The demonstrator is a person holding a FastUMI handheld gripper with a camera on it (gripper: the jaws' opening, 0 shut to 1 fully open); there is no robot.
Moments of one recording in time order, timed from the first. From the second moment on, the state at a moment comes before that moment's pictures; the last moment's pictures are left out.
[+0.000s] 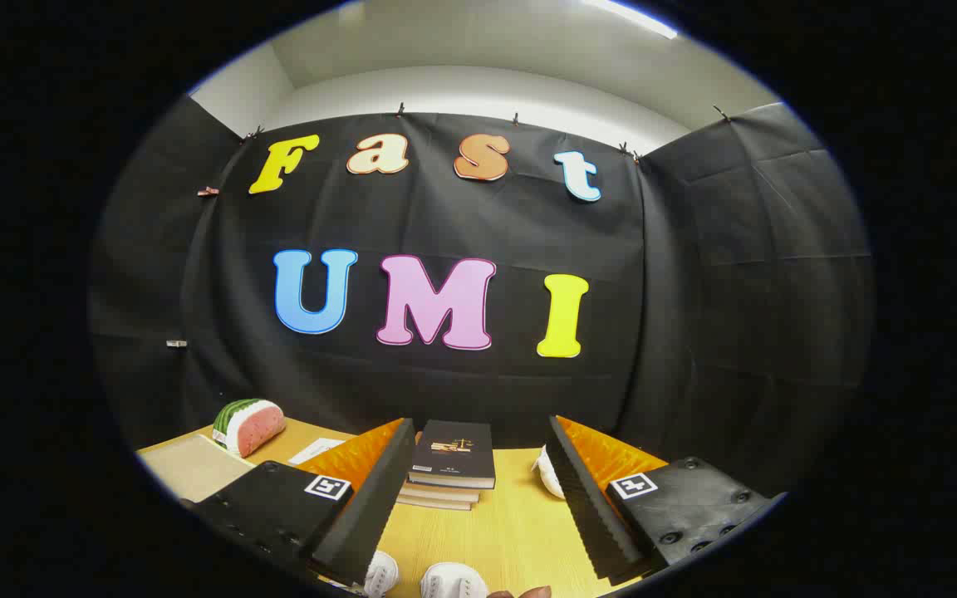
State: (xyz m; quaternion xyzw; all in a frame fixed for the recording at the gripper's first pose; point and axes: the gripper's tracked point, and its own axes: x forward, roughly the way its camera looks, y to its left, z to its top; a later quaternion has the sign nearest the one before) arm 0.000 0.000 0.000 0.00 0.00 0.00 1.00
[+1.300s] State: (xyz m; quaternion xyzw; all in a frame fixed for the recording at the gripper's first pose) arm -0.005 0.061 -0.013 0.01 0.03 0.11 0.99
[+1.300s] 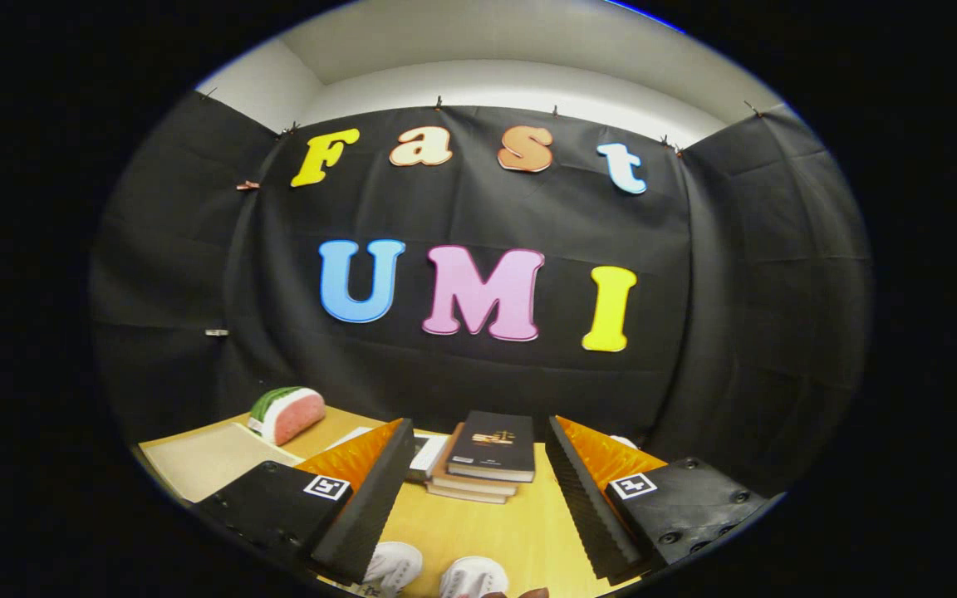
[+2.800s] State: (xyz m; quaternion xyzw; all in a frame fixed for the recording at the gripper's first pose) arm -0.114 0.308 -0.197 0.40 0.50 0.40 0.66
